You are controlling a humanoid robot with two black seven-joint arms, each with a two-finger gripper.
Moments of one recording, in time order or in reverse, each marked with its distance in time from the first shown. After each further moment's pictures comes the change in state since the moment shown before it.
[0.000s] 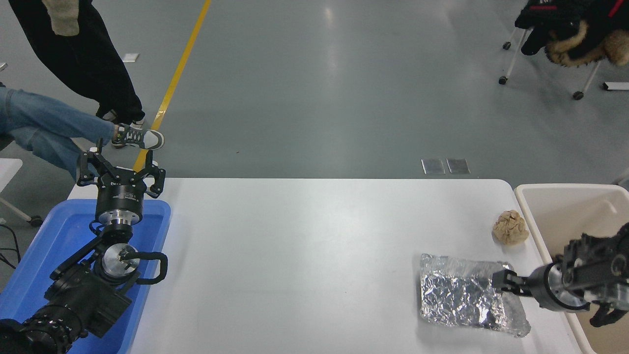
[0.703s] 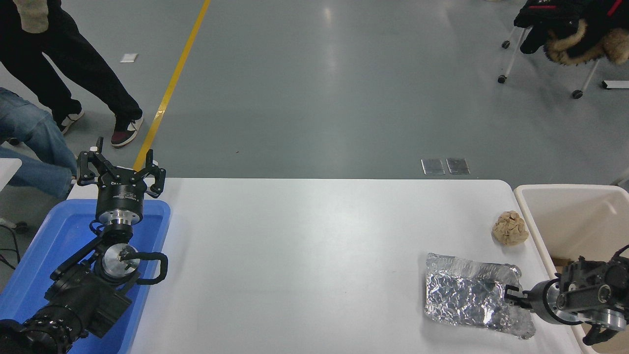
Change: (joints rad) left arm 0.000 0.000 0.001 0.000 0.000 0.000 0.000; right arm -0.143 0.039 0.095 -0.117 -0.027 -0.022 -0.001
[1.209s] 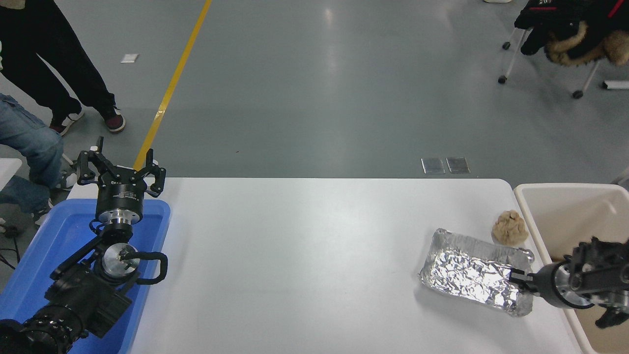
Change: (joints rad) left arm -0.001 0.000 0.001 0.000 0.002 0.000 0.001; right arm 0.474 -0.146 -0.202 0.353 0.001 0.067 0.002
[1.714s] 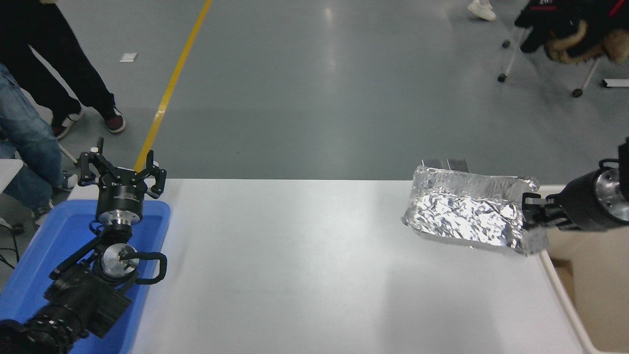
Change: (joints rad) left arm 0.002 0.001 0.000 0.000 -0.001 0.000 0.000; right arm 0.919 0.017 -0.190 0.226 0.105 0.599 0.034
